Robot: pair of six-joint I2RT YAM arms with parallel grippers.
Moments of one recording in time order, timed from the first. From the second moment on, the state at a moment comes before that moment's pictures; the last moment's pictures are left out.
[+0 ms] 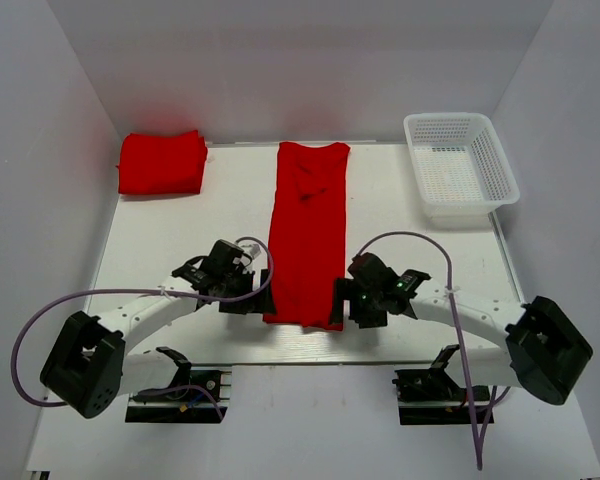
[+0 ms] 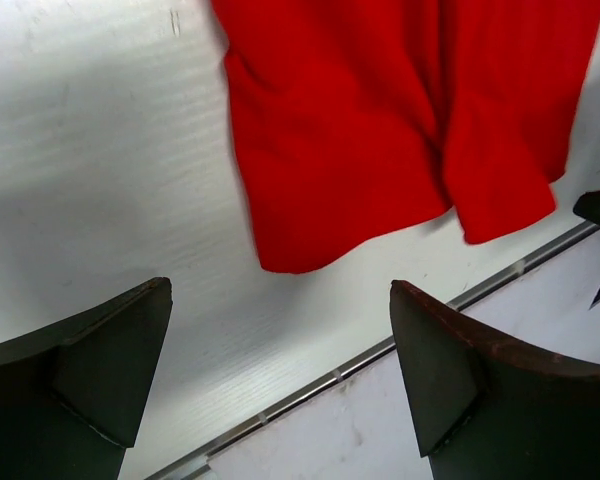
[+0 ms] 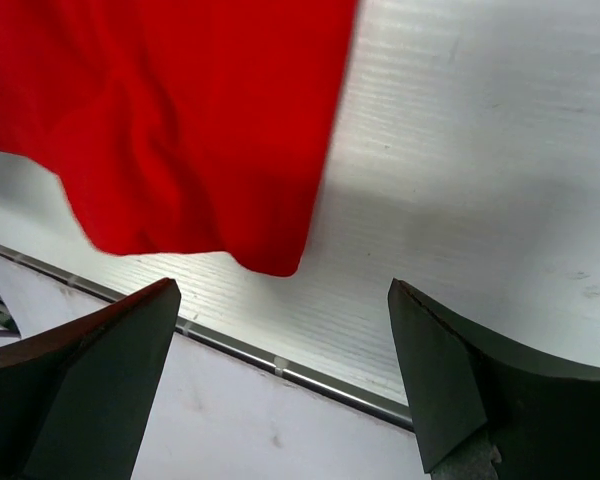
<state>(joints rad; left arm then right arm) -0.55 1.20 0.59 -0.43 0.30 -0.47 0.86 1.21 0.62 -0.48 -0.10 0.81</state>
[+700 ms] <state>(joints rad) -0.70 1.37 0.60 -0.31 0.26 -0.48 0.86 1.42 0.68 -0.42 -0.21 0.80</state>
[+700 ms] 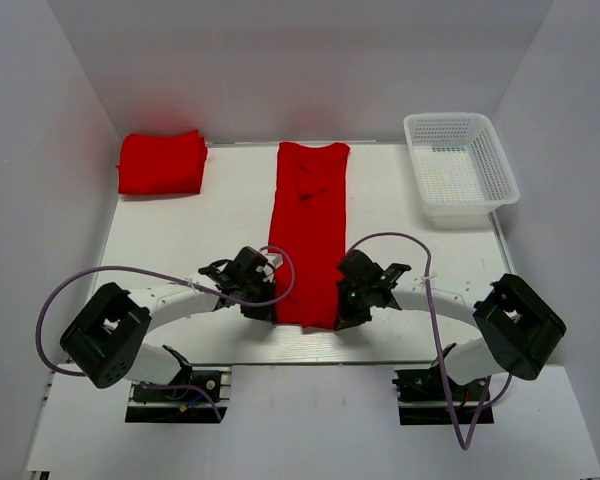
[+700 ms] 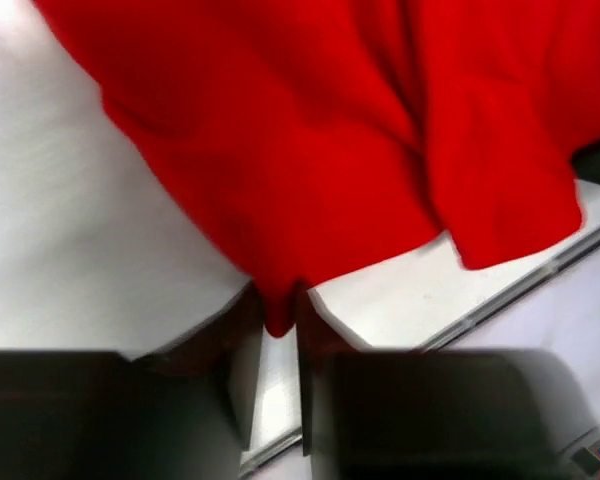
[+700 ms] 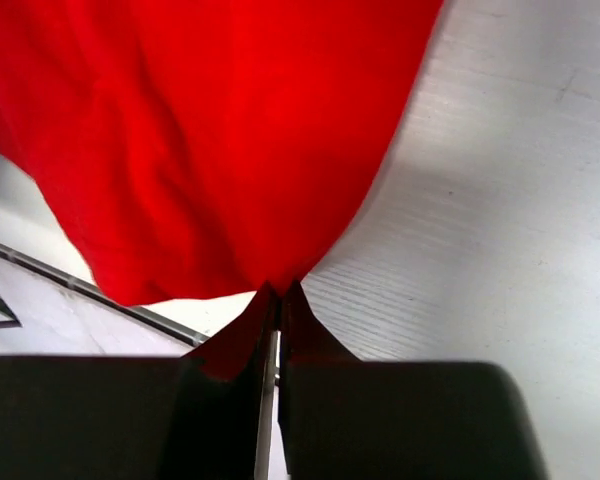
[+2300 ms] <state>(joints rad) -0.50 1.85 1.45 -0.39 -0.11 -0.34 0.56 1.81 1.45 -0.55 0.09 0.29</state>
